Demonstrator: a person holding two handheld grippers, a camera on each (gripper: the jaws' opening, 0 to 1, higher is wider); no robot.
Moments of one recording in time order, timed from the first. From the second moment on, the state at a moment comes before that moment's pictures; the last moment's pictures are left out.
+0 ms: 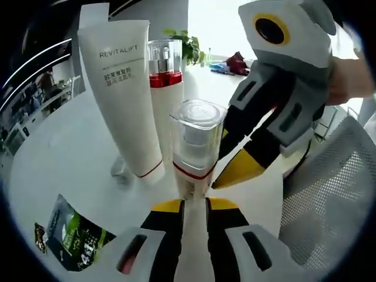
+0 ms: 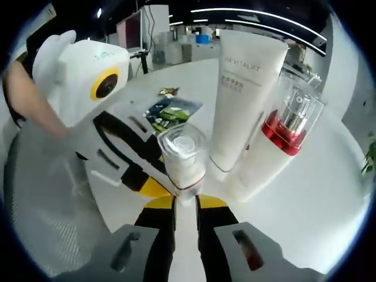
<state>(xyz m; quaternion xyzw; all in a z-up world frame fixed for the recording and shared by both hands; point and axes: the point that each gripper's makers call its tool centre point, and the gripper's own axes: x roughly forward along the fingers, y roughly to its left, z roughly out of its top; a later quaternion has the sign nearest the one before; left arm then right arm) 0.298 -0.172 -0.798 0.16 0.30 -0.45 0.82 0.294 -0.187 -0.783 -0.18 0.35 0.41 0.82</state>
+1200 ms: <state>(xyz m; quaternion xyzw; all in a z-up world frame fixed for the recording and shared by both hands) 0.327 -0.172 -0.799 0.17 0.30 -0.44 0.83 0.319 -0.187 -0.790 -0.18 0.36 0.40 0.83</state>
